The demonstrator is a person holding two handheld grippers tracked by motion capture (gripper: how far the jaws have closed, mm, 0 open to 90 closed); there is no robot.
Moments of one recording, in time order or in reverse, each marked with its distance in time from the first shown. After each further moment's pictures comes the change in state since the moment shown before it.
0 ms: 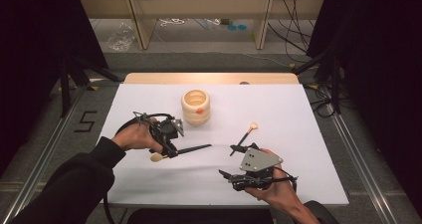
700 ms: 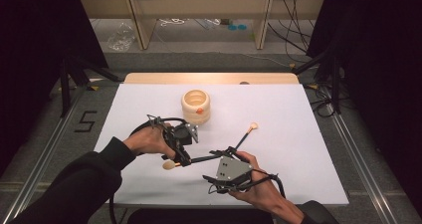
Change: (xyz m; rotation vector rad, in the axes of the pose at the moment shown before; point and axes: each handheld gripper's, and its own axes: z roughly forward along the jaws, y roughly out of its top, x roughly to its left) left arm -0.023 0.032 0.003 0.002 -0.091 0.031; right arm 0.022 0.021 0.034 0.063 0.060 -0.221
